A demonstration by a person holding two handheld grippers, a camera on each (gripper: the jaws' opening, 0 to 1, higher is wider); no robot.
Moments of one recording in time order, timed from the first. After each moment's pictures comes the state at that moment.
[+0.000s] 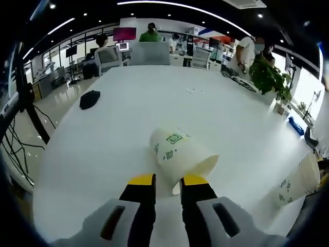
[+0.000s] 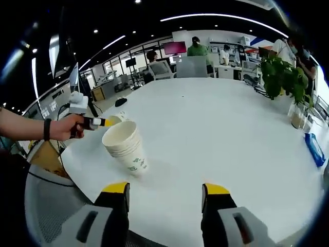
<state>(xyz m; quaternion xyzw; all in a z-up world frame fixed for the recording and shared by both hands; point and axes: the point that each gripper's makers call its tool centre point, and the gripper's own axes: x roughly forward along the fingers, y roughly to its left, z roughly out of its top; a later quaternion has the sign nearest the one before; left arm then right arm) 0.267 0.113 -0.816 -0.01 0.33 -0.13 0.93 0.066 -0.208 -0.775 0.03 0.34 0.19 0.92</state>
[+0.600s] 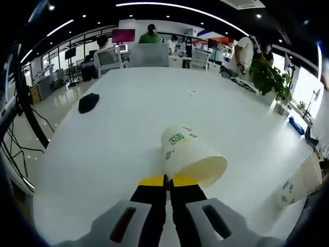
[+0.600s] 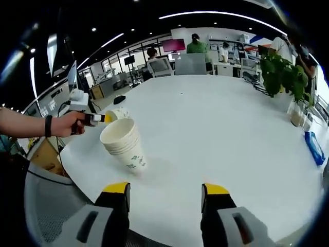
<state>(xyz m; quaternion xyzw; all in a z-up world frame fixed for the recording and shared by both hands) 0.275 0.114 -0.818 -0.01 0.32 -0.14 0.94 0.065 -0.209 -0.781 0.03 0.35 0.19 0.92</state>
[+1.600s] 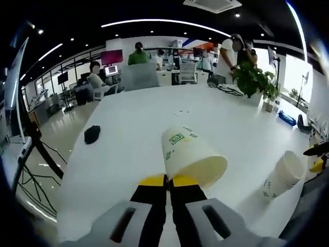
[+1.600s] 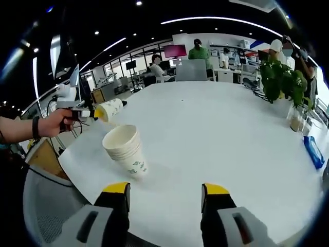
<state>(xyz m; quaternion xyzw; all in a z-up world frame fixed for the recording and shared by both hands) 0.244 0.092 -0.738 0.05 0.25 -0.19 0.95 0.070 -0.208 -0.771 0.03 0.33 0.19 0.93</state>
